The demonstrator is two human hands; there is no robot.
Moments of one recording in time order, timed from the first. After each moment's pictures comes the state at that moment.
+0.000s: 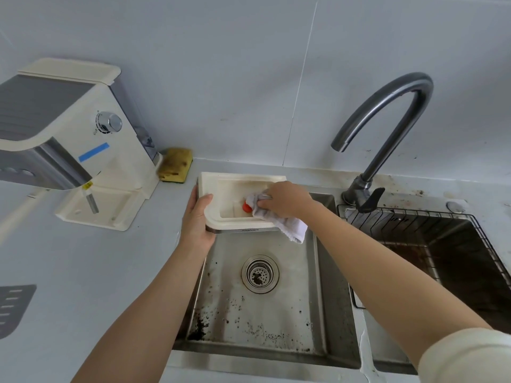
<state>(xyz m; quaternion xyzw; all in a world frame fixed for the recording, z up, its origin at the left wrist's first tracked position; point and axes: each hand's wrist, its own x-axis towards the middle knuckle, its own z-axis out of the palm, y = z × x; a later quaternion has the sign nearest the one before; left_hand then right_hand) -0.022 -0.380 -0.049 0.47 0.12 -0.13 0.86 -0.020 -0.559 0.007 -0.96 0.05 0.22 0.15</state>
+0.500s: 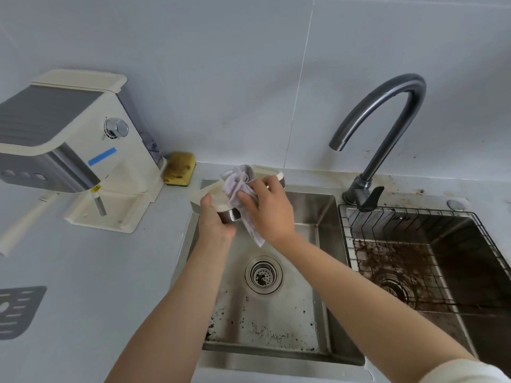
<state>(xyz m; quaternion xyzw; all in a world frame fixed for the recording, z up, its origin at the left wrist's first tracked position) -0.036 -0.416 -0.009 0.31 0.28 -0.11 0.90 -0.070 -0.509 0.005 -0.93 0.03 -0.14 0.35</state>
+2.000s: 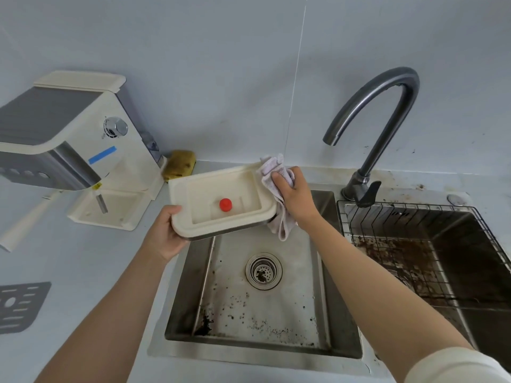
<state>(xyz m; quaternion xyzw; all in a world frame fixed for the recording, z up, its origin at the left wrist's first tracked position) -0.037 -0.317 -0.036 0.41 0.08 -0.23 0.88 -0.059 -0.563 0.000 -0.76 0.13 -0.07 0.64</state>
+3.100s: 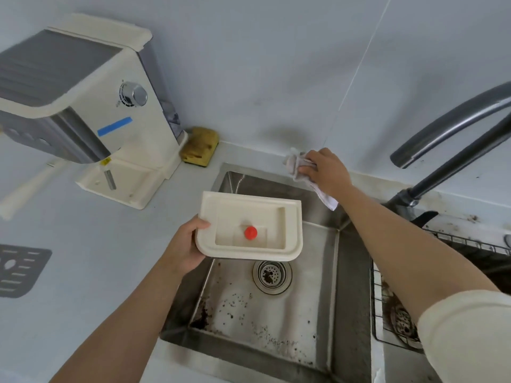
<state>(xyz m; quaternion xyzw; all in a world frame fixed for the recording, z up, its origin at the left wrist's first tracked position) -0.039 -0.321 -0.078 0.47 0.15 -0.28 0.83 0.055 -0.608 -0.037 -0.97 -0.01 0.02 0.22</state>
